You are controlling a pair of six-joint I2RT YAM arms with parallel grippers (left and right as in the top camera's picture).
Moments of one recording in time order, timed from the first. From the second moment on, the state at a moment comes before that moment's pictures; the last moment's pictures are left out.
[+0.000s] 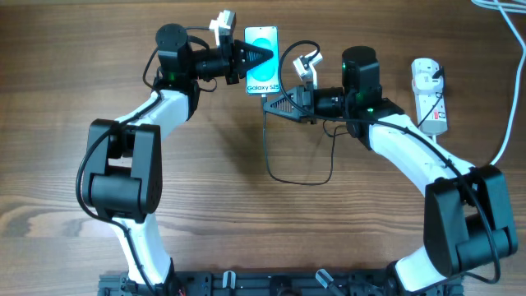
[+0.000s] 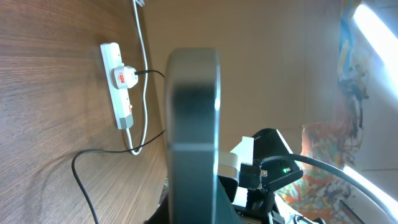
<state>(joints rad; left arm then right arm) -0.15 2.06 1.25 0.82 1.29 -1.43 0.30 1.73 1.04 0.17 -1.20 0.83</state>
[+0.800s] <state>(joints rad) -0.15 2.06 1.25 0.82 1.31 -1.43 0.30 1.73 1.04 0.17 -1.20 0.85</state>
